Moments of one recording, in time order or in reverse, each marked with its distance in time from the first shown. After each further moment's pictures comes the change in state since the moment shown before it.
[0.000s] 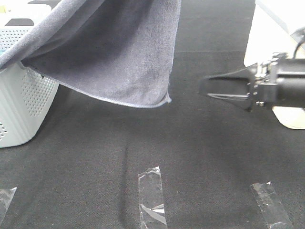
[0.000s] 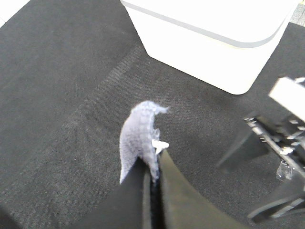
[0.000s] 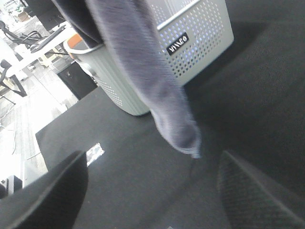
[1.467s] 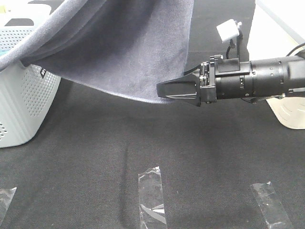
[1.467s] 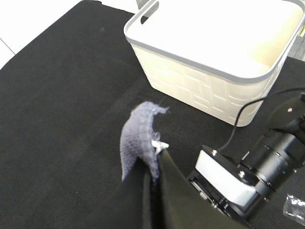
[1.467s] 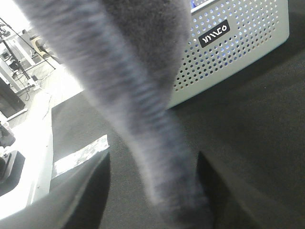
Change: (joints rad) left arm 0.000 0.009 0.000 -0.002 -0.125 0.000; right arm 0.173 0.351 -0.288 0.007 0.042 -0.125
